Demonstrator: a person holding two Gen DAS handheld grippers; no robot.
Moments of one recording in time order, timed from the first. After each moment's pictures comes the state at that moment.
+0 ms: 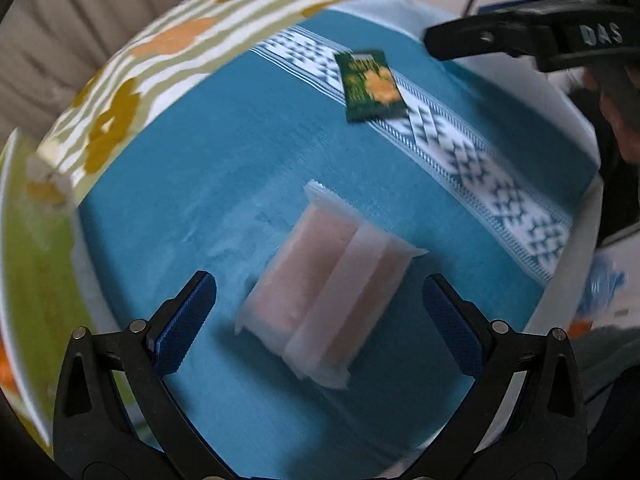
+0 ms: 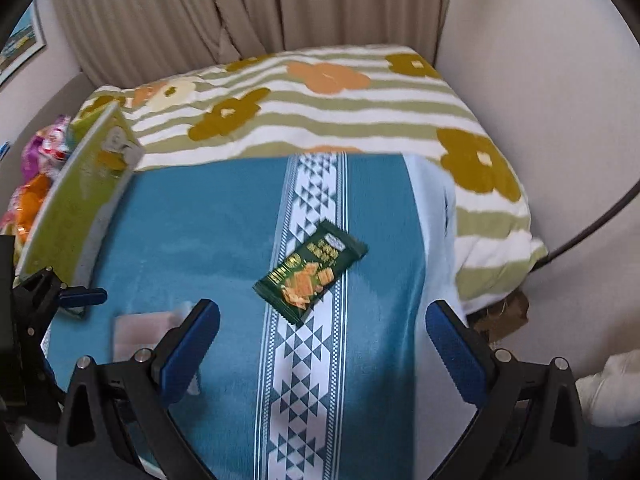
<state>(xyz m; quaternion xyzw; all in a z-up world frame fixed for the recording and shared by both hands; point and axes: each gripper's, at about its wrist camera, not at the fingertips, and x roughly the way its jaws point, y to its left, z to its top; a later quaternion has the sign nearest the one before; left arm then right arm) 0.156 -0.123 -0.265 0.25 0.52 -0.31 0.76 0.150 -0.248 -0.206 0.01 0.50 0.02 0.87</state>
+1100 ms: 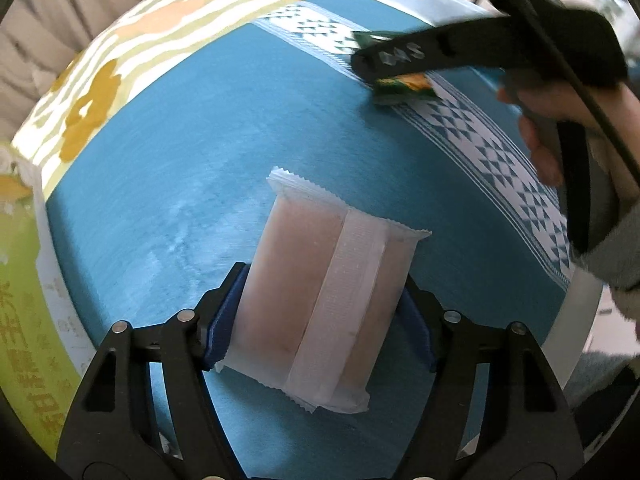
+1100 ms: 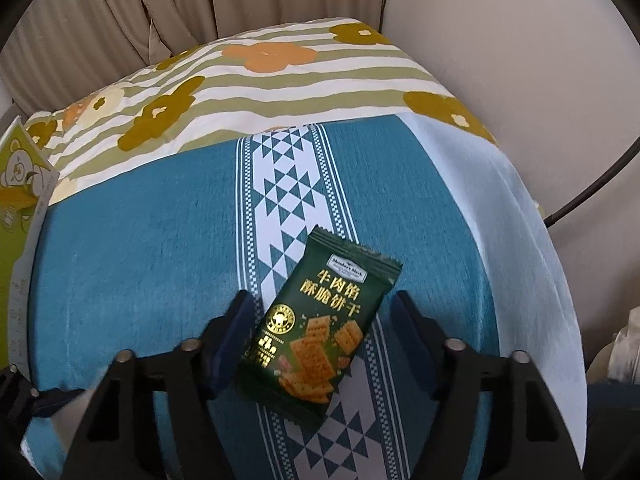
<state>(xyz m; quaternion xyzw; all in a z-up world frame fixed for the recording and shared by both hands) 0.204 -0.107 -0.288 0.20 0.55 -0.31 0.75 0.217 -0.226 -0.275 0.04 0.51 -0.10 0.85</state>
